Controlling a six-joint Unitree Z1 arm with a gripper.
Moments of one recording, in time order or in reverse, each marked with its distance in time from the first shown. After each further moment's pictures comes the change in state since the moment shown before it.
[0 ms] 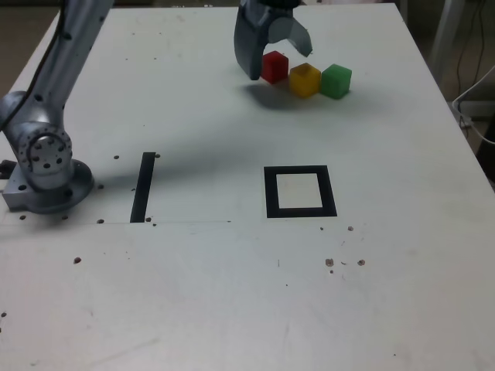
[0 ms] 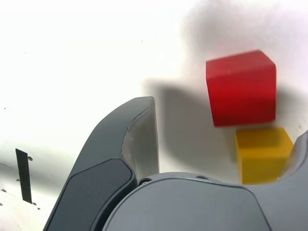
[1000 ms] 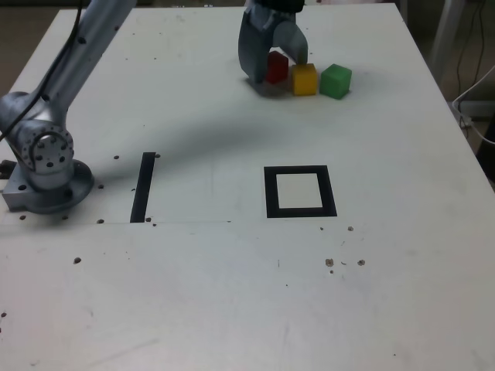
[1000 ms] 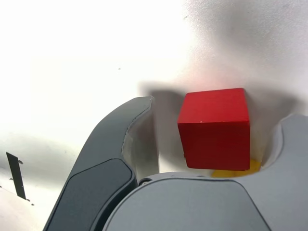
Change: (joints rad) arm 0.055 0.140 -0.202 0.118 -0.038 0.028
